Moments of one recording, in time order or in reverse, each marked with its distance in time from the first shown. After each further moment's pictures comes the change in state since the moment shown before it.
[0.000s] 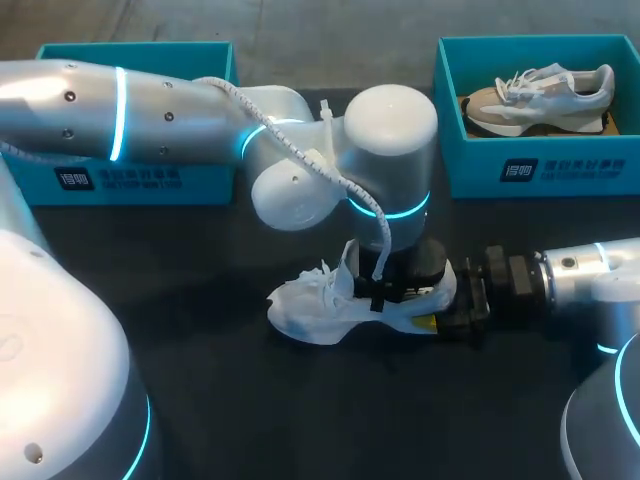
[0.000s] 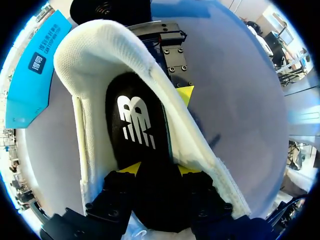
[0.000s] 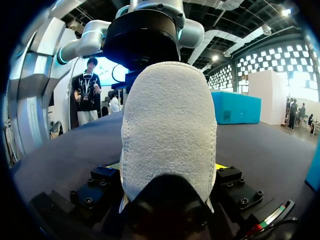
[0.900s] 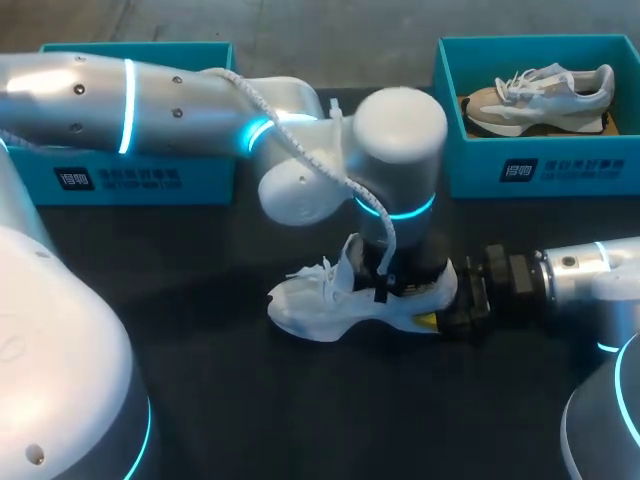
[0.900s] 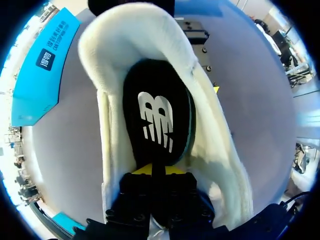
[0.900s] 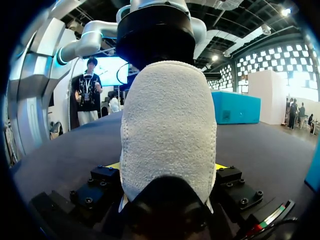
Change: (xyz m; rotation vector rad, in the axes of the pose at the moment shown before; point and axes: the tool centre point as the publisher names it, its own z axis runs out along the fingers) left arm -0.023 -0.002 -0.002 0.001 -0.040 -0.019; right arm -0.001 0.001 -0.001 -0.001 0.000 0.001
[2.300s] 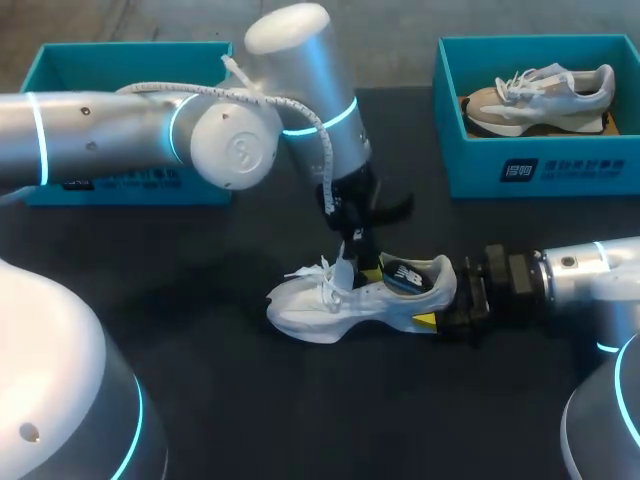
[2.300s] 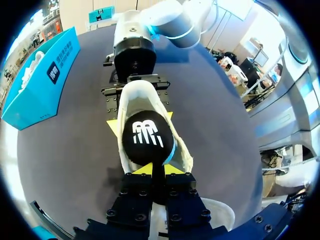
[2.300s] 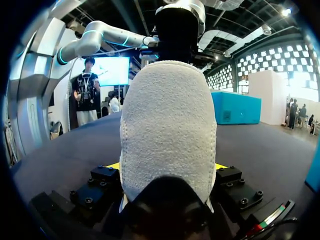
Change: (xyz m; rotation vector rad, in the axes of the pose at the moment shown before) left arm 0.015 0.010 -0.066 0.336 0.273 -0.003; right arm 0.001 0.001 0.001 0.000 0.002 -0.002
